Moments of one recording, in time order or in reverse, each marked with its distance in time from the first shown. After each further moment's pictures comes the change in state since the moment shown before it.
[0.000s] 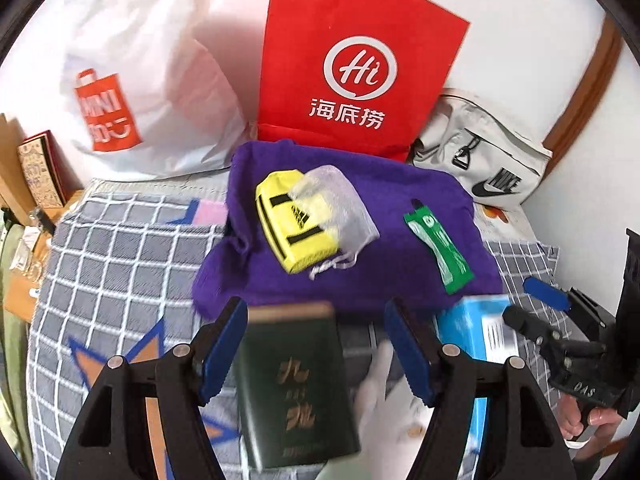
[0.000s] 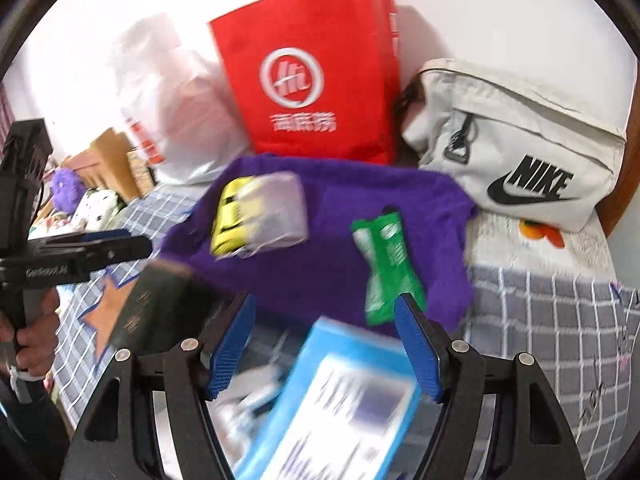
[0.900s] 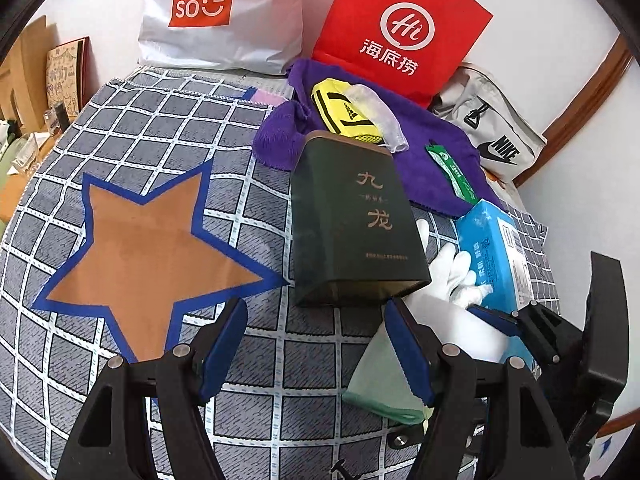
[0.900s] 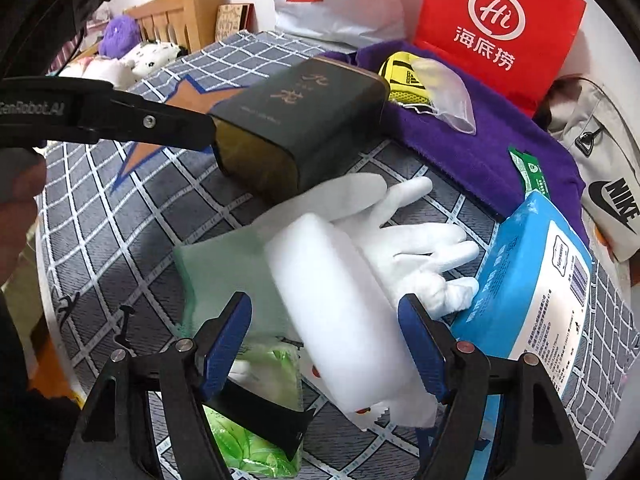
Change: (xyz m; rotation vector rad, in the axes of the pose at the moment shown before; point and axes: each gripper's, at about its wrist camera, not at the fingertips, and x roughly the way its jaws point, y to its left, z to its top) left arm -0.009 0.059 -0.119 -0.151 0.055 -0.082; right arm 0.039 0.130 -0.110 -0.407 0.212 -0.033
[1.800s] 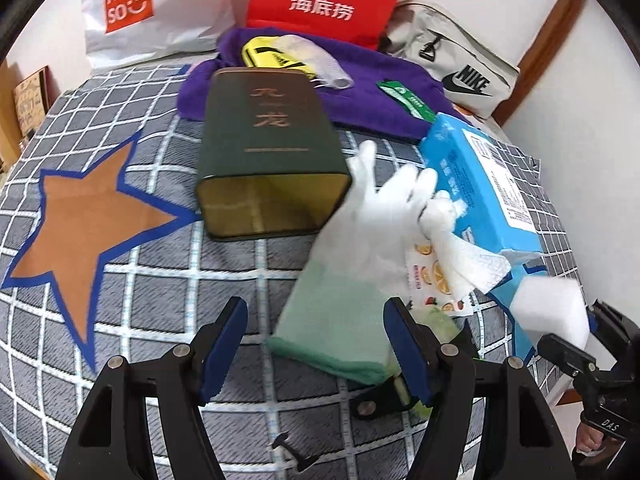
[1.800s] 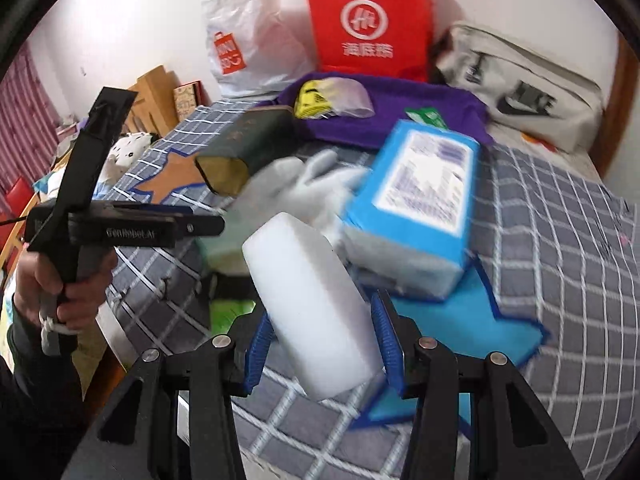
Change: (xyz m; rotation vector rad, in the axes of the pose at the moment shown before) left arm 0.023 -0.059 -0.049 0.172 0.049 0.017; right arm -0.086 -0.049 -0.111 0.356 -0.154 0.042
